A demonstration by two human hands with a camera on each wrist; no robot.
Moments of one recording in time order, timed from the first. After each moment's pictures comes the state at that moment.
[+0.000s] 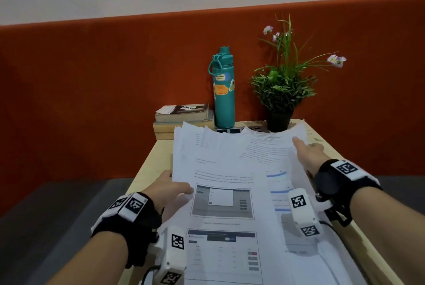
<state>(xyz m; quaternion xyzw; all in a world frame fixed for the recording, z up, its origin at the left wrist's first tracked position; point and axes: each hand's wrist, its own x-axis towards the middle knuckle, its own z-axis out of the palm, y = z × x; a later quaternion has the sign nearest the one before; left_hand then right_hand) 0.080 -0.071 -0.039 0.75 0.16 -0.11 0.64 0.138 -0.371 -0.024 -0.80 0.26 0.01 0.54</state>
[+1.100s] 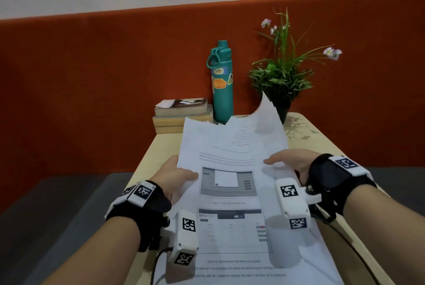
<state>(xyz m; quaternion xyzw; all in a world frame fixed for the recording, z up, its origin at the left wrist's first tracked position) 0.074 -0.083 -0.033 0.71 0.10 -0.08 0.69 0.107 -0.346 -0.022 -0.77 0.21 0.22 0.56</state>
